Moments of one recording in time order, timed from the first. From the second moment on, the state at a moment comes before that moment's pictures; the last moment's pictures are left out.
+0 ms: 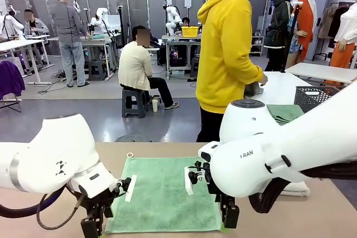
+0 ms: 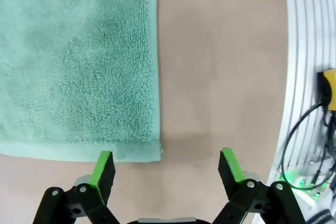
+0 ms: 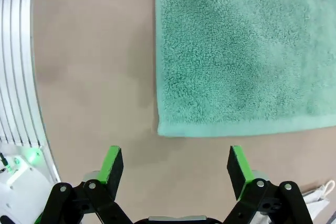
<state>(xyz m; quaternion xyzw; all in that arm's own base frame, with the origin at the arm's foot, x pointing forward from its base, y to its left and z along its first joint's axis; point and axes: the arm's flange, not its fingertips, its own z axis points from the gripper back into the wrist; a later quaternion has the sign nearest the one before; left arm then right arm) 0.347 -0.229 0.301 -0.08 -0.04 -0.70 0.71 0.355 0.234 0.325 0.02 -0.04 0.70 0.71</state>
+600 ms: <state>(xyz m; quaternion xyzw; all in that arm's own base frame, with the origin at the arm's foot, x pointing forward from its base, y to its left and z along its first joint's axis) 0.345 -0.234 0.291 -0.08 -0.03 -0.70 0.71 0.366 0.238 0.303 0.03 -0.03 0.69 0.72</state>
